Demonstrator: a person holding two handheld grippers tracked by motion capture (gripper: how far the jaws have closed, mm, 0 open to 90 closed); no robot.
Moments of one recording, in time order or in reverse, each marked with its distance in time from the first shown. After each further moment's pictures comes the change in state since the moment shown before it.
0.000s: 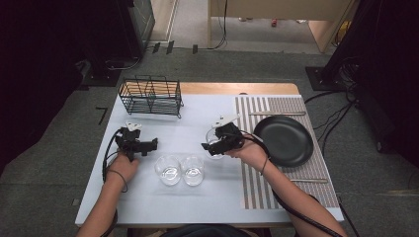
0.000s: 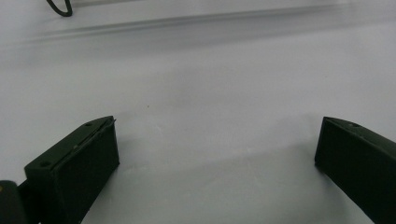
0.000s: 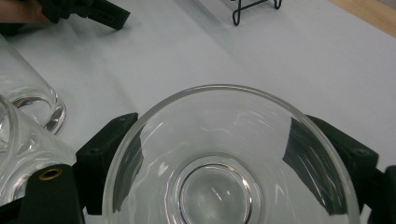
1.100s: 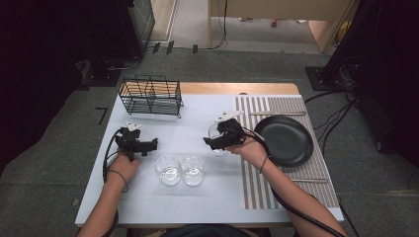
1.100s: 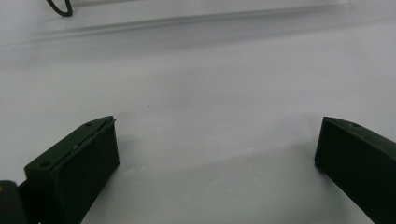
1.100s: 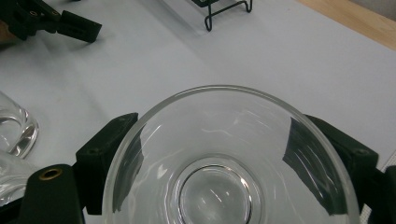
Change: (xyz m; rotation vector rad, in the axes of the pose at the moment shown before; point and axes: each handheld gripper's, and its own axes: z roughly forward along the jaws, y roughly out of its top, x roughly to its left) left arm 0.000 0.000 0.000 0.000 0.000 0.000; right arm -0.012 0.003 0.001 -0.016 -0.054 0.063
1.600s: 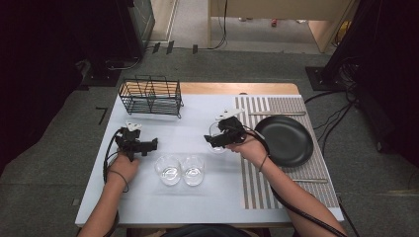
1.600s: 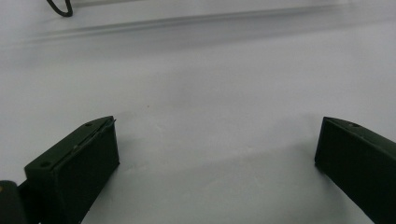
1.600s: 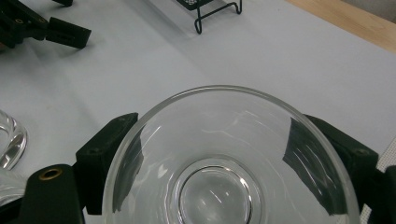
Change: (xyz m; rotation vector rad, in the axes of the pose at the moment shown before) left arm 0.000 0.000 0.000 -0.002 0.000 -0.001; right arm -0.006 0.002 0.002 -0.008 -0.011 0.024
